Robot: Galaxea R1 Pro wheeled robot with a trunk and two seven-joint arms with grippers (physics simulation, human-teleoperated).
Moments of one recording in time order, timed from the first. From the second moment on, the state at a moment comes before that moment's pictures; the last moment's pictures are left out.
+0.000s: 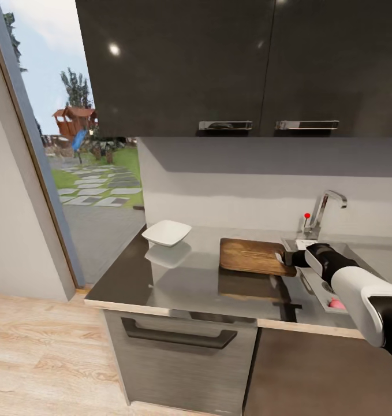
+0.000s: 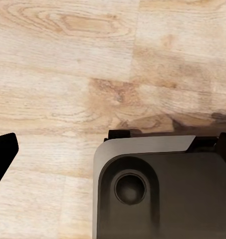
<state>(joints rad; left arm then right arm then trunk) 0.02 0.04 0.01 -0.12 0.01 -0.37 0.00 -1.22 -0.24 0.07 -0.14 -0.07 0.46 0.12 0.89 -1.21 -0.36</state>
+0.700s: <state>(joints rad) 0.02 0.04 0.01 -0.12 0.01 -0.37 0.00 -1.22 -0.24 0.06 -0.10 -0.07 0.40 0.12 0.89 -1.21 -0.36</state>
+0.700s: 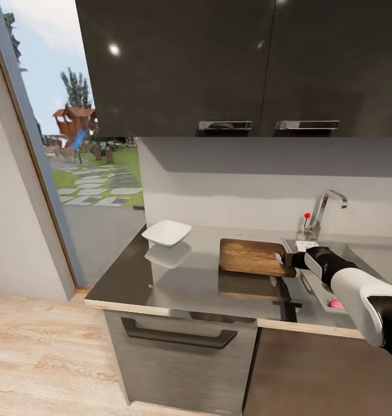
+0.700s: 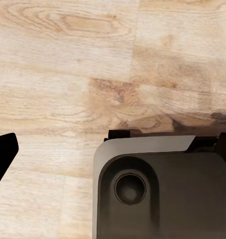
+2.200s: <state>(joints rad) 0.02 0.04 0.01 -0.12 0.01 -0.37 0.00 -1.22 -0.23 0.06 -0.08 -0.07 0.39 0.12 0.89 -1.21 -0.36</state>
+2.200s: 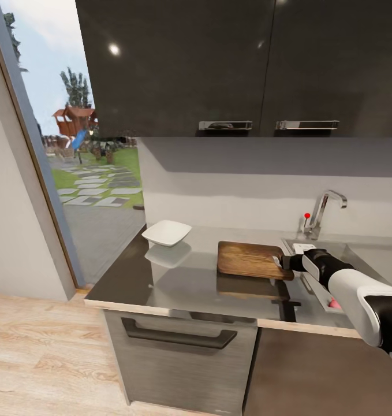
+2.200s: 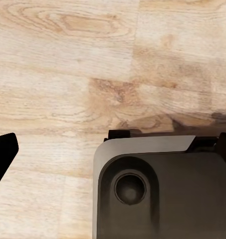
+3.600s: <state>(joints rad) 0.02 0.04 0.01 -0.12 0.01 -0.37 0.00 -1.22 -0.22 0.06 -0.06 -0.07 0.39 0.12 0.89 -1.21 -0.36</state>
